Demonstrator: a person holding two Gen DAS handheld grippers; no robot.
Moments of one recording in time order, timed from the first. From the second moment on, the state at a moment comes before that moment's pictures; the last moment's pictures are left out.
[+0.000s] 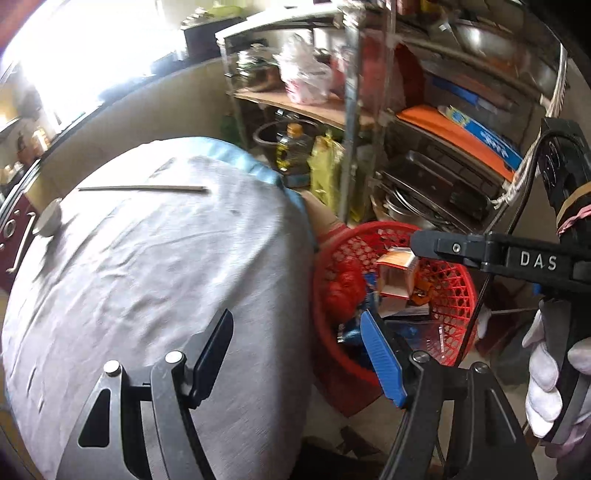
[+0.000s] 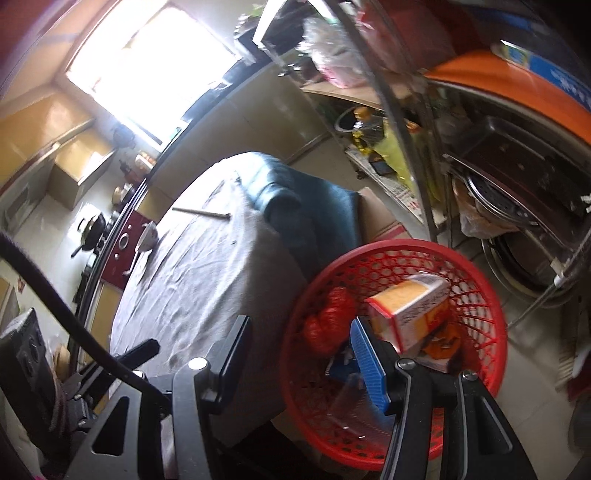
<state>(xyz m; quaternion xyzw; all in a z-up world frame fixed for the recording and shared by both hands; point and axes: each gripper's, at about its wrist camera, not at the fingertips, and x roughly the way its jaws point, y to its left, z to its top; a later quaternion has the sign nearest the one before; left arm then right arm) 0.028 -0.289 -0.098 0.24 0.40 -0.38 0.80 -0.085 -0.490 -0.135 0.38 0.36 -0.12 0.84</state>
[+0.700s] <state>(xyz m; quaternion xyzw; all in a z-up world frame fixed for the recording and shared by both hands) 0.053 -0.117 -0.027 0.14 0.34 -0.22 0.91 -0.011 -0.318 -0.045 0.19 0.35 -0.01 0.92</state>
